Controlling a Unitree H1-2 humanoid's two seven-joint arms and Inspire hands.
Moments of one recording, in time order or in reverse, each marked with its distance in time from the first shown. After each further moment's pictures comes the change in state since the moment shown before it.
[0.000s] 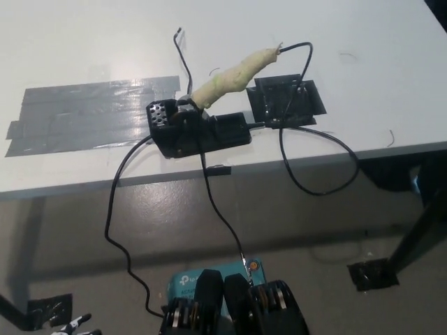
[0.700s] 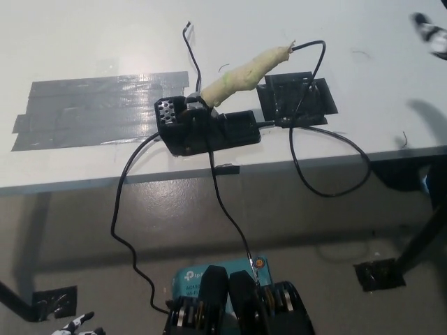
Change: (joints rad) left_arm -0.011 -0.003 -0.005 0.000 0.000 0.010 0.000; right_arm -0.935 0.016 0.654 0.065 -0.205 0.012 0.048
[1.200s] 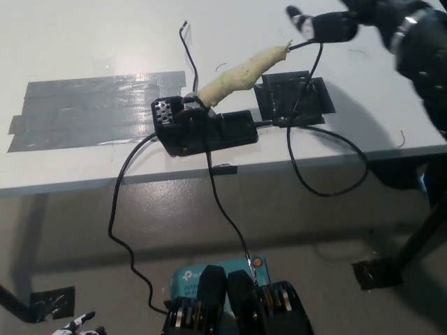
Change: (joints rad) left_arm -0.005 0.000 -0.004 -0.001 0.000 0.009 -0.001; right_arm -0.312 0.114 0.403 0.258 -0.290 -0.020 0.111
